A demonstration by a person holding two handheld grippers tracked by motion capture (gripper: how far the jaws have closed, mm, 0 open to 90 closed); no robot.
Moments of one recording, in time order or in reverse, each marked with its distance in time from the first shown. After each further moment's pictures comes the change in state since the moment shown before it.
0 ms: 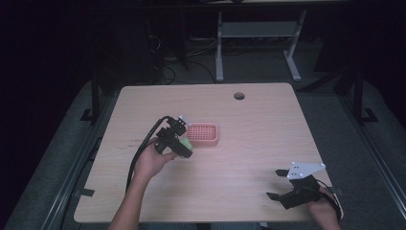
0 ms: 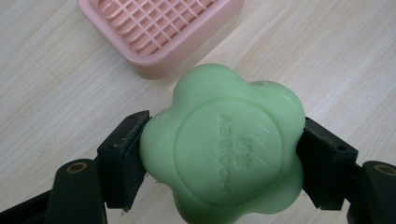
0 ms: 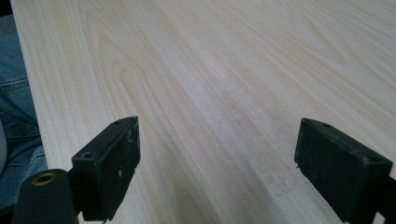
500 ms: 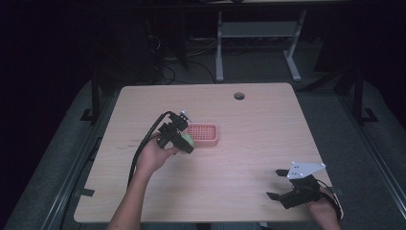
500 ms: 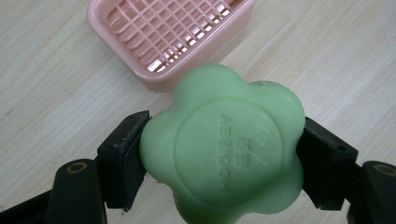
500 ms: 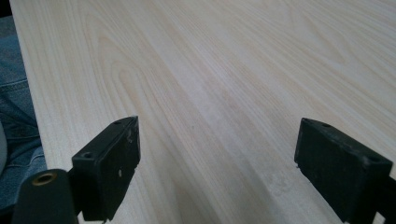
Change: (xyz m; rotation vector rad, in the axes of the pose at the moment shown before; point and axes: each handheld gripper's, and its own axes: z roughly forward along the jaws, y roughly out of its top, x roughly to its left) left arm 0.005 0.014 0.001 0.008 0.005 -0.007; right arm -0.001 0.000 0.000 -0.001 -0.002 0.003
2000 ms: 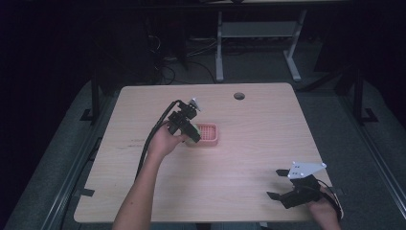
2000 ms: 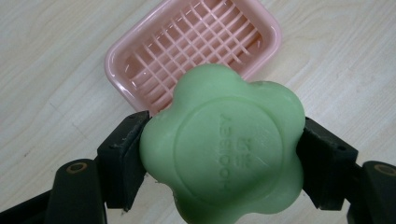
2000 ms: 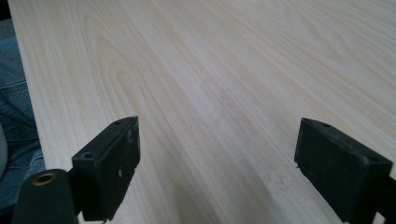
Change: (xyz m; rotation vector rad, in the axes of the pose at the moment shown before) left arm 0.012 0.046 0.015 0.041 0.007 -0.016; right arm -0.002 -0.001 -0.001 -0.006 0.001 0.006
